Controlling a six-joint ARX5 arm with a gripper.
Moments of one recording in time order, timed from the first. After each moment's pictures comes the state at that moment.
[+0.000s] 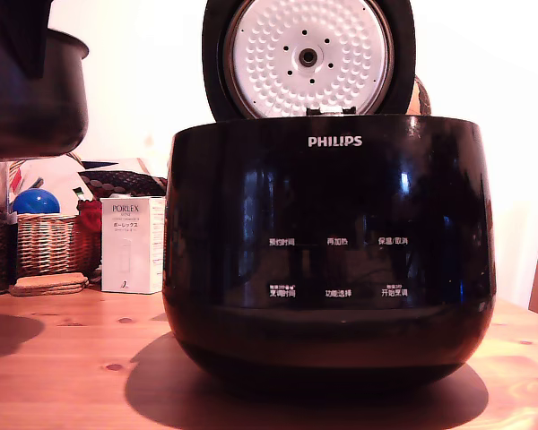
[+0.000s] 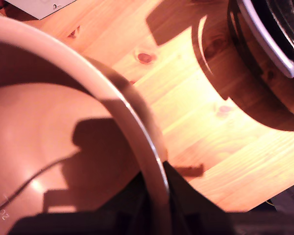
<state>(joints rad) -0.44 1.50 1.67 -1.38 -0.13 0.25</state>
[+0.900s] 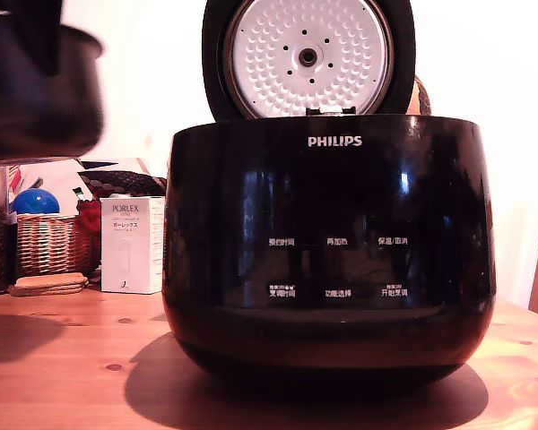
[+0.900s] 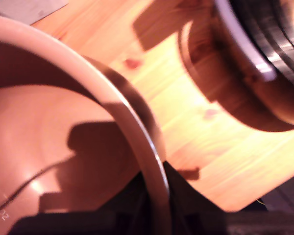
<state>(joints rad) -0.53 1.50 1.69 -1.38 -0.10 0.24</state>
